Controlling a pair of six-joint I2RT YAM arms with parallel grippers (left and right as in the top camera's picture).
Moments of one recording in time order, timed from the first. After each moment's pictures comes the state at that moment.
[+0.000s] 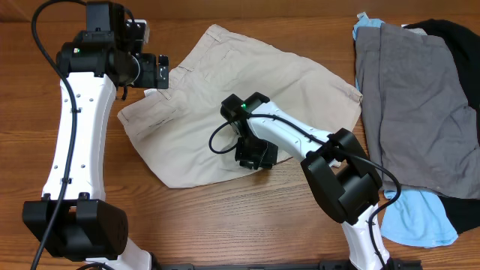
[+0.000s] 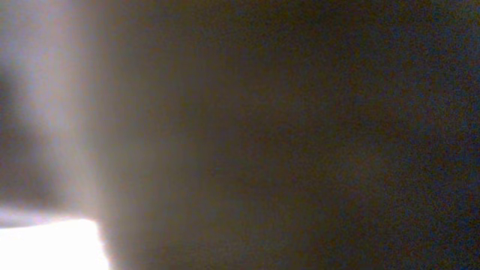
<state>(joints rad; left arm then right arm) 0.00 1.77 1.79 -1.09 0.06 0.03 0.69 2.20 1.61 -1.19 -0.08 0.83</state>
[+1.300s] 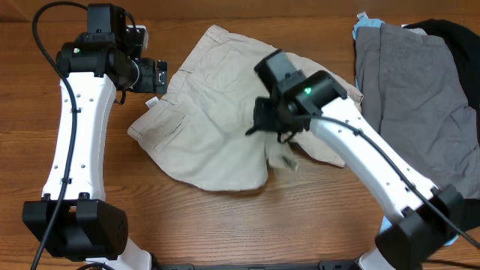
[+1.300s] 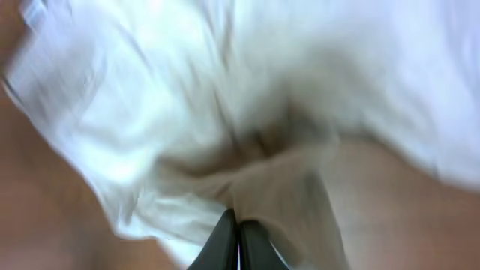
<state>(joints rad) 0.00 1.77 1.79 -1.14 0.02 0.03 0.57 1.77 1.66 -1.12 -0.06 0.63</state>
